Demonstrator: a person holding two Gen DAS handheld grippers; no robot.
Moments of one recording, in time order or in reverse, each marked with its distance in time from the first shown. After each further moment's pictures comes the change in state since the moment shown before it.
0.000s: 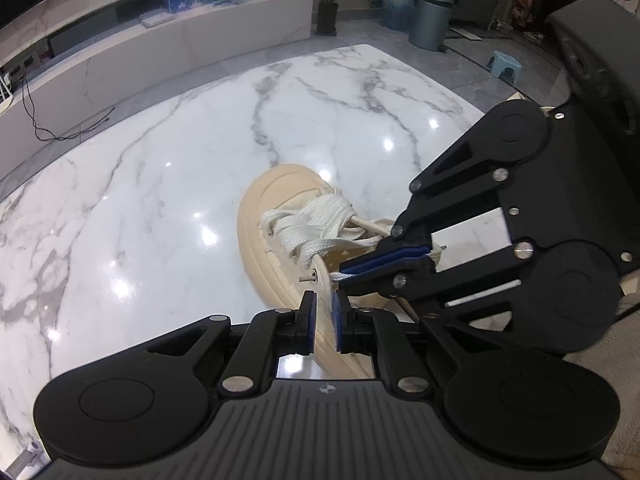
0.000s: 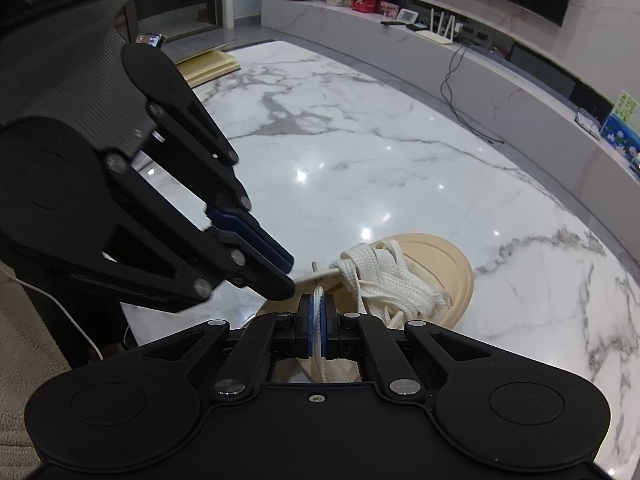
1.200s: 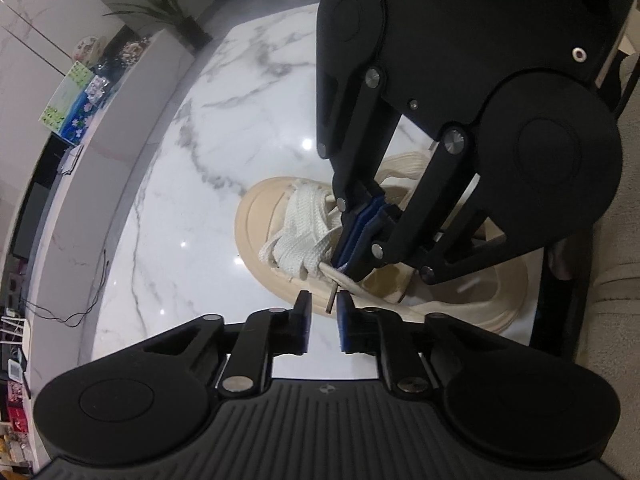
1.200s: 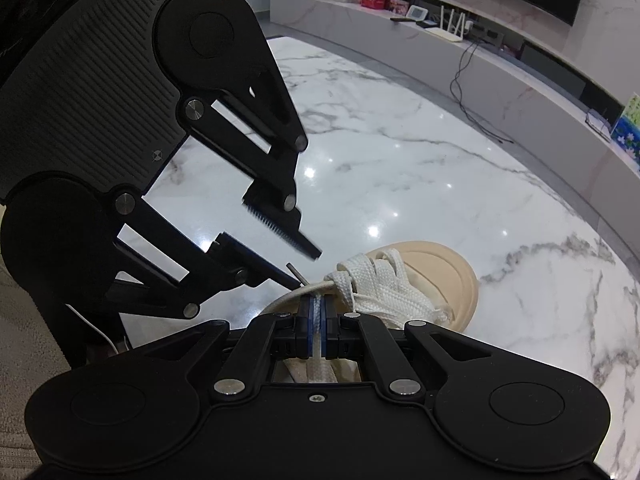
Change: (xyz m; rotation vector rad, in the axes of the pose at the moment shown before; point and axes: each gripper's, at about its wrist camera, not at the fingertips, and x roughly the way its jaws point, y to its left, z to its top) left arm 0.037 -0.045 -0.002 0.759 0.134 0.135; right arm 0.002 -0.004 0.004 -0.011 0.017 0.030
